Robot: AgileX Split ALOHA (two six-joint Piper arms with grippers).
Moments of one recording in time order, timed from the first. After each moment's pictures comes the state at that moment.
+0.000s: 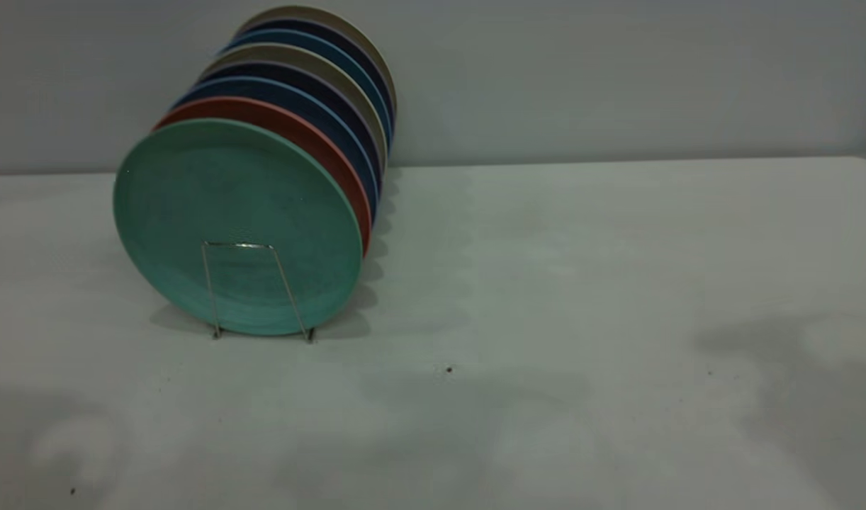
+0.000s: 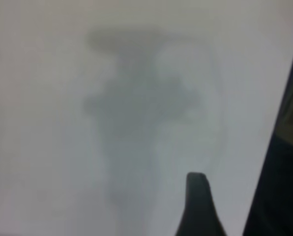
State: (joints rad) left arm -0.04 1.21 -1.10 -0.06 1.03 0.01; right arm 0.25 1.49 -1.35 -0.18 1.22 0.01
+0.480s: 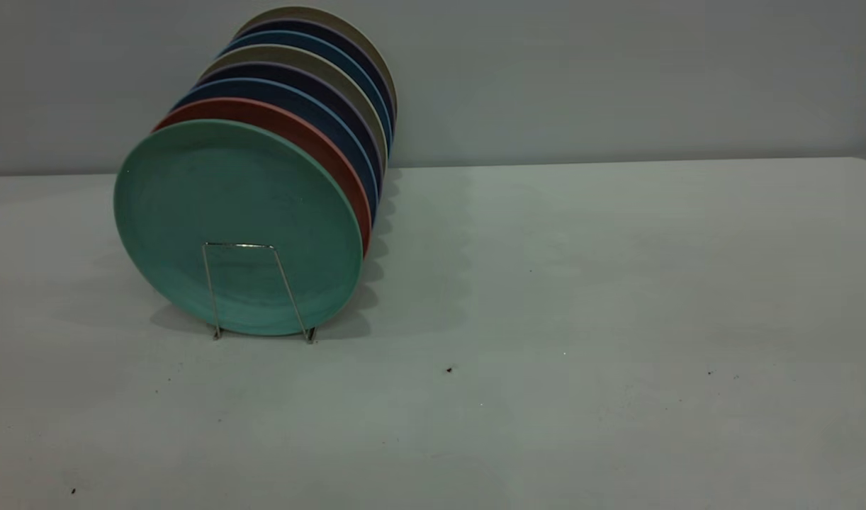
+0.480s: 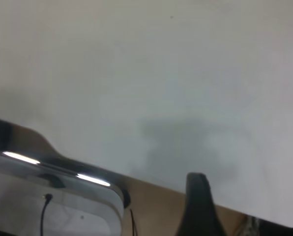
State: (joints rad) left arm -0.04 0.59 -0.74 -0.06 1.08 0.04; right arm 0.35 0.86 -0.94 -0.03 1.24 0.01
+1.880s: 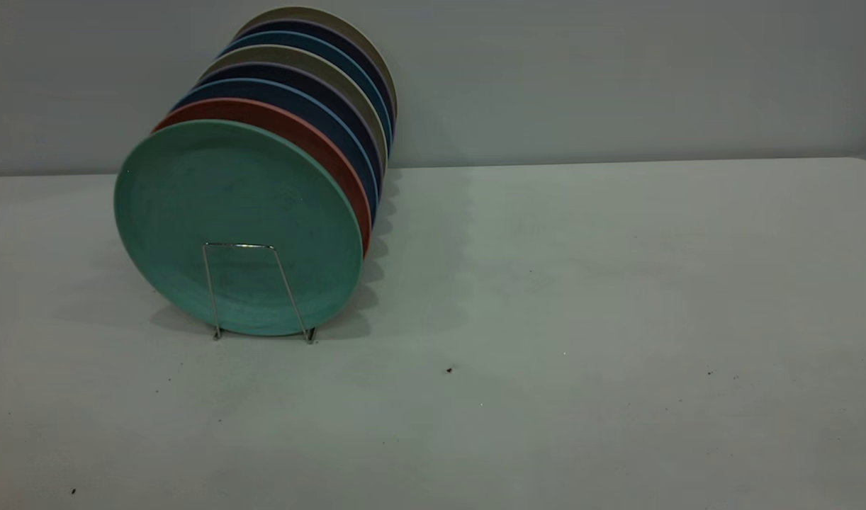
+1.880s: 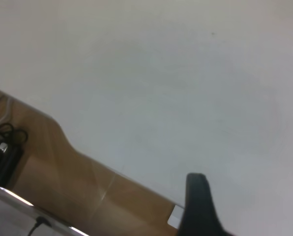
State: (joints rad) left arm -0.04 -0.02 -0.49 -0.06 1.14 0.09; right arm 0.35 0.22 -0.47 0.06 1.13 -0.17
